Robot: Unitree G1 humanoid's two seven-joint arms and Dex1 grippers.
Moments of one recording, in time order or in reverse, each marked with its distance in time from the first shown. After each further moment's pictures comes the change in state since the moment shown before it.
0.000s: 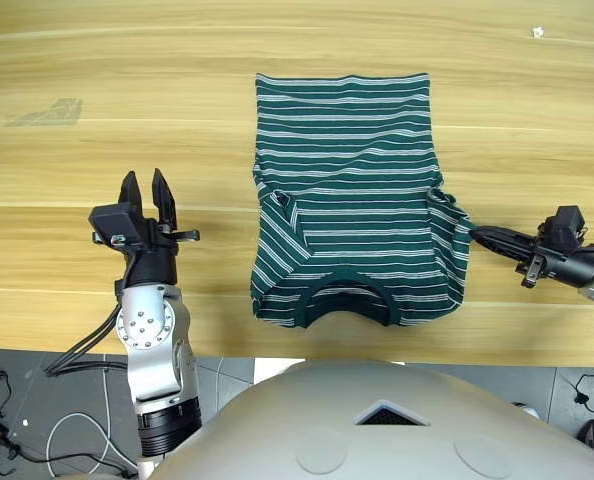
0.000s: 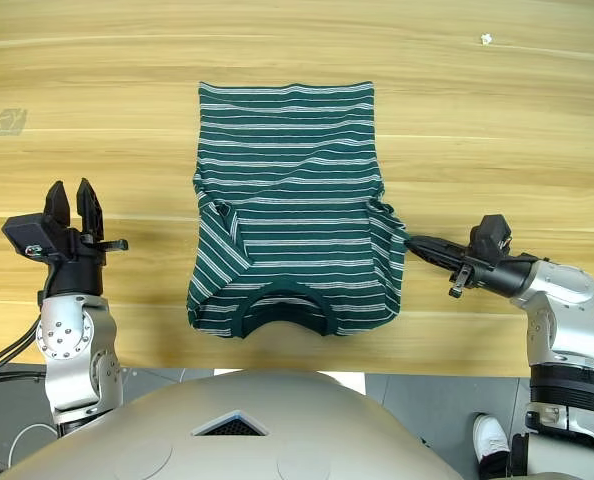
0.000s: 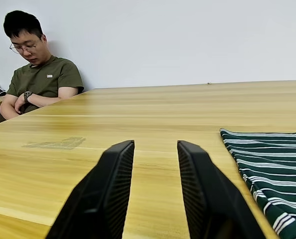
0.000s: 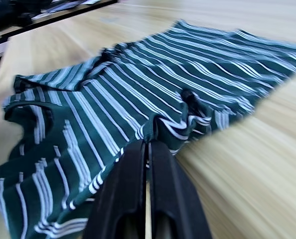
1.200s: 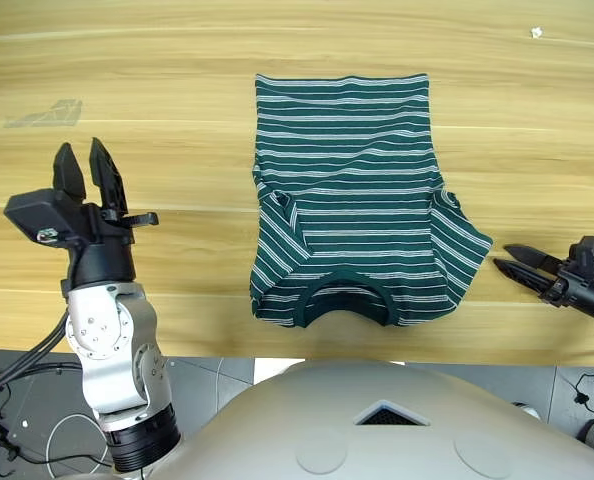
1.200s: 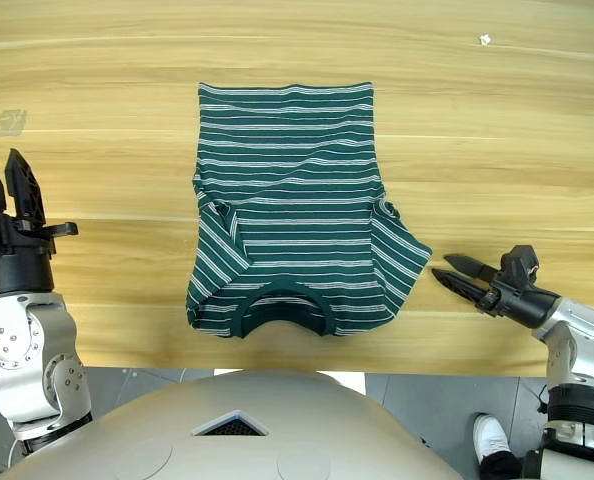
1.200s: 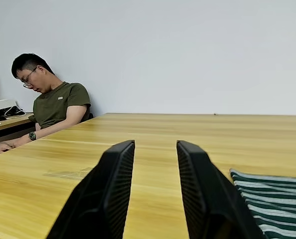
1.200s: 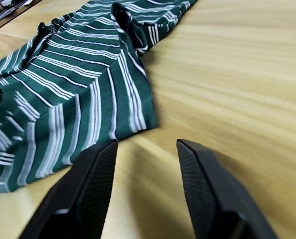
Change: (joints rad) left arm 0.005 0.070 0.084 -0.192 -0.127 0.107 0.043; right arm 0.014 -0.026 -0.056 0.335 -0.007 -0.033 -0.030
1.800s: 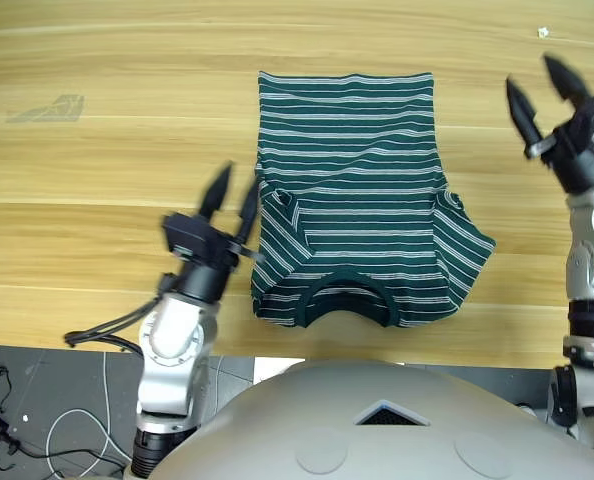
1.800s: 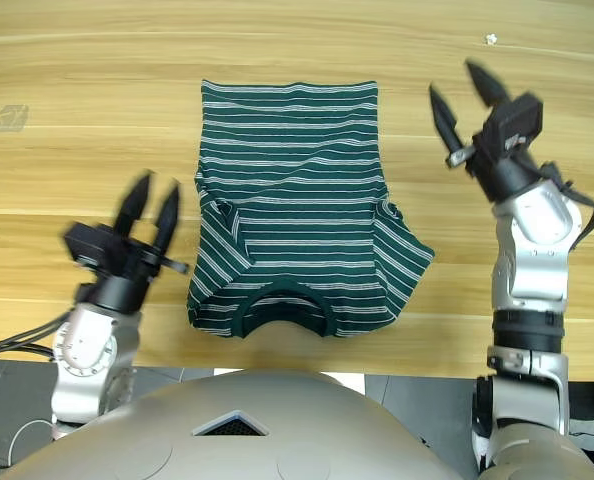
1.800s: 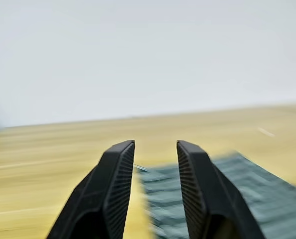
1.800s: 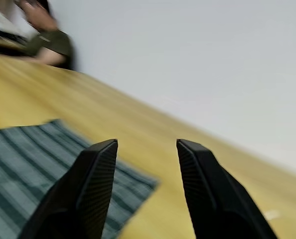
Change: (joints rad) left arm 0.012 0.051 -0.201 -0.017 -0.041 -0.125 -0.114; right arm -0.179 0.152 0.086 -0.341 0.027 -0.202 -0.442
